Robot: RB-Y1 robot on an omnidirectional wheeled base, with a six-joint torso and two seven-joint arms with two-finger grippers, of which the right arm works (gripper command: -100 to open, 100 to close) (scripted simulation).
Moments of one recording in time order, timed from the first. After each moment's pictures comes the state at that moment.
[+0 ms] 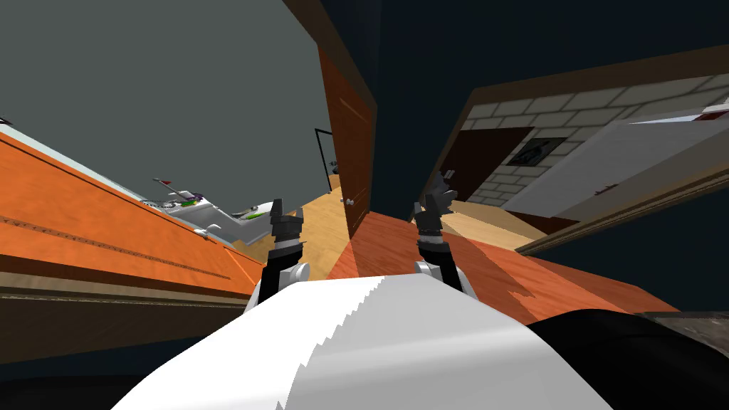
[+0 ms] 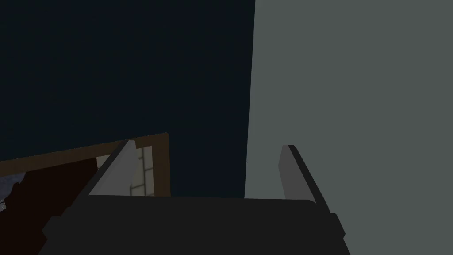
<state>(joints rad) 0.53 -0.05 0.00 -2.39 0.11 -0.38 0.03</state>
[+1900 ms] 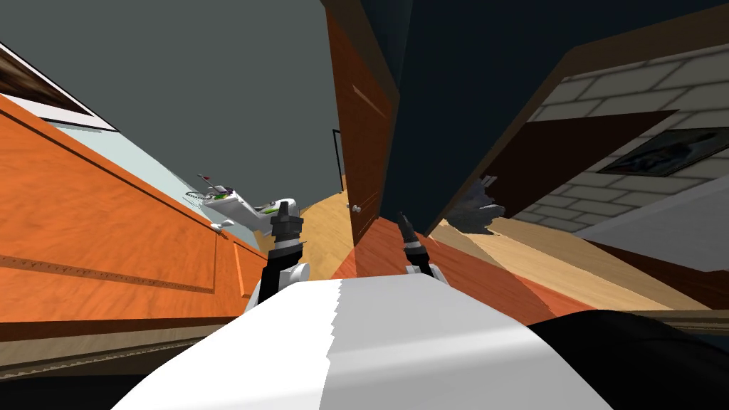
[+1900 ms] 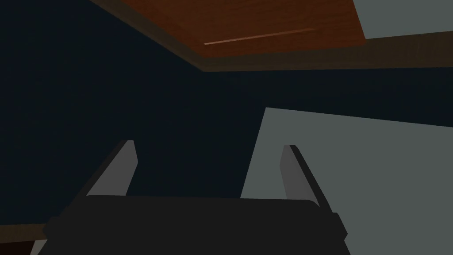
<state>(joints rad) 0.48 -0.09 0.05 -2.04 0.24 -0.50 0.35</state>
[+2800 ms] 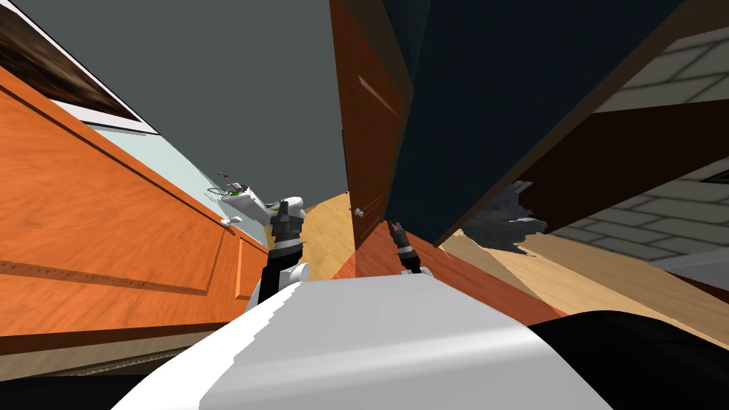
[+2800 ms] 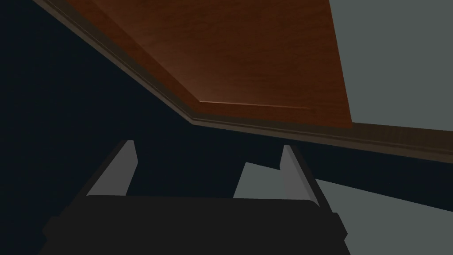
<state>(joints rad) 0.45 -0.09 0.08 -1.84 0.32 -0.57 0.54</state>
